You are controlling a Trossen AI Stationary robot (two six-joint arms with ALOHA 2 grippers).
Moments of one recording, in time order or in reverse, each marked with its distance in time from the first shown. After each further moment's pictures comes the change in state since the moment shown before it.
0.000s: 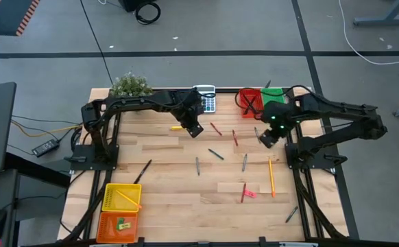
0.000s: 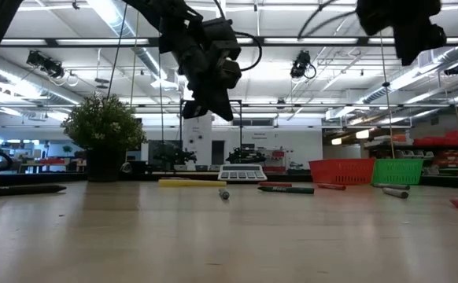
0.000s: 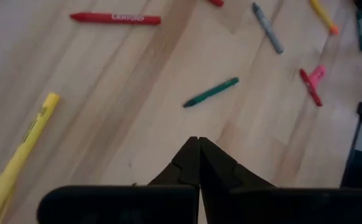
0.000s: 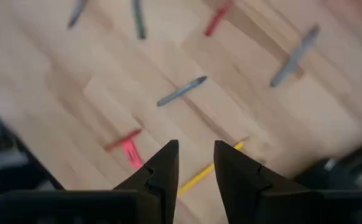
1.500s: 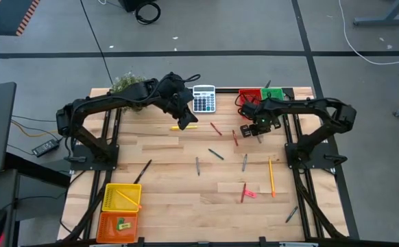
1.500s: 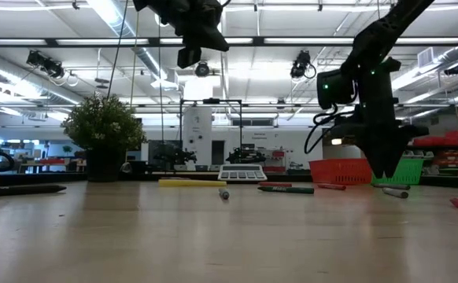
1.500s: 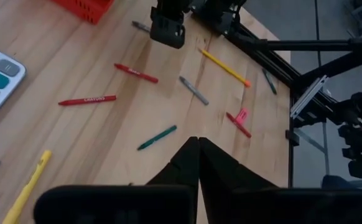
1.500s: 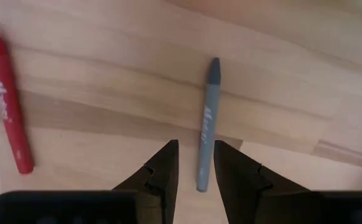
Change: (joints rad) left arm 0.003 -0.283 0.001 0.044 0.015 -0.008; right arm -0.399 0.420 -0.381 0.493 0.124 0.036
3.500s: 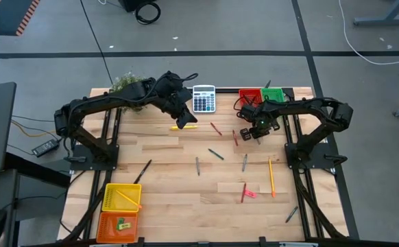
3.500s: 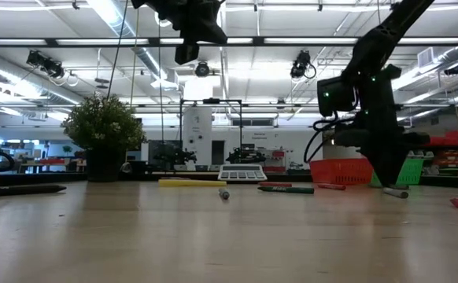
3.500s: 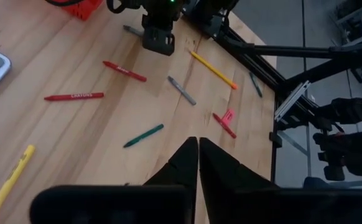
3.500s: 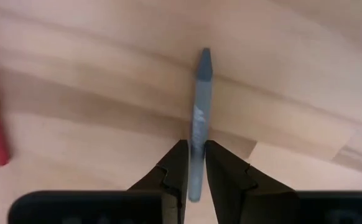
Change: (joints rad) left arm 0.002 -0.021 0.000 0.000 0.038 -0.053; right arm 0.006 0.039 -0.033 0.043 -0.056 -0.061
